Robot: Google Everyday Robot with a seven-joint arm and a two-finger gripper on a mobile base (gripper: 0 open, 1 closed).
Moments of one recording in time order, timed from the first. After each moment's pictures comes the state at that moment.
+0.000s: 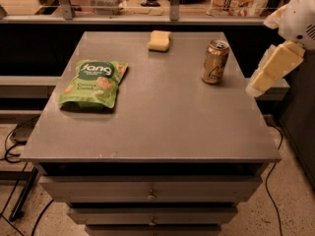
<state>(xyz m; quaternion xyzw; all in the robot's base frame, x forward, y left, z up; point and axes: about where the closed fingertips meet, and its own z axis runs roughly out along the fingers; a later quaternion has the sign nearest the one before) 0.521 -0.202 0.995 -0.56 0.78 -0.01 0.28</state>
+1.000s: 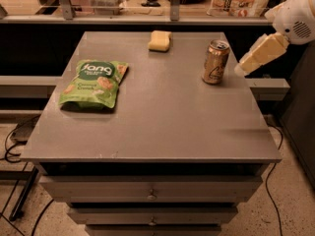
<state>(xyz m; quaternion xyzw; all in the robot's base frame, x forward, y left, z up) 0.594 -0.215 0.986 -0.49 0.79 0.02 0.37</state>
